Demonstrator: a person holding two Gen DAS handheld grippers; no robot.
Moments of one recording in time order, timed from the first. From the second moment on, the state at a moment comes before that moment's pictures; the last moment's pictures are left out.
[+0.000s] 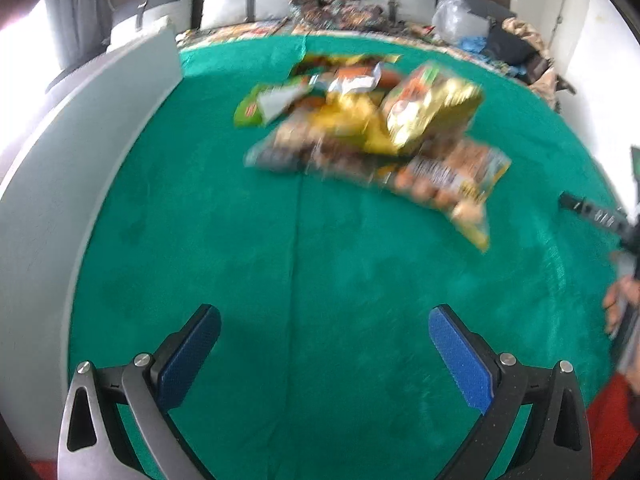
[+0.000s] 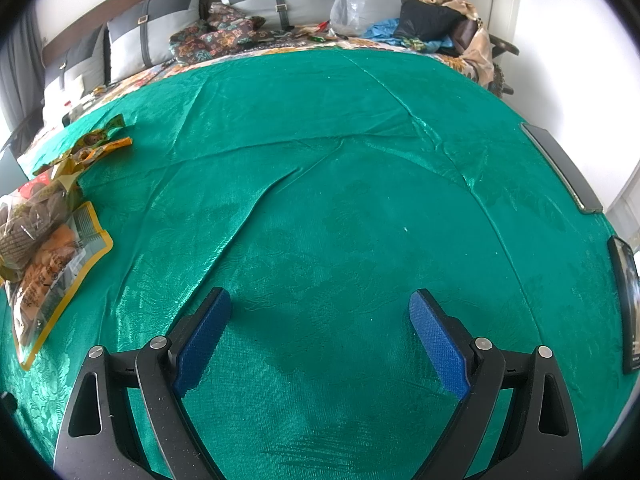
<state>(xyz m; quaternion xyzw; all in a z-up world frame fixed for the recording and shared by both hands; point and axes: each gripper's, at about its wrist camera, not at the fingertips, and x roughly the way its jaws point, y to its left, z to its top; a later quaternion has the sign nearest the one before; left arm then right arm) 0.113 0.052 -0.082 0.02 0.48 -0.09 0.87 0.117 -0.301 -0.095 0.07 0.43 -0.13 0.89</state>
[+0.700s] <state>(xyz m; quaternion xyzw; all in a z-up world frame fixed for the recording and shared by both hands) 0.338 0.075 -0.074 0.03 0.55 -0.05 0.83 0.117 -0.302 -0.095 0.07 0.43 -0.12 0.89</state>
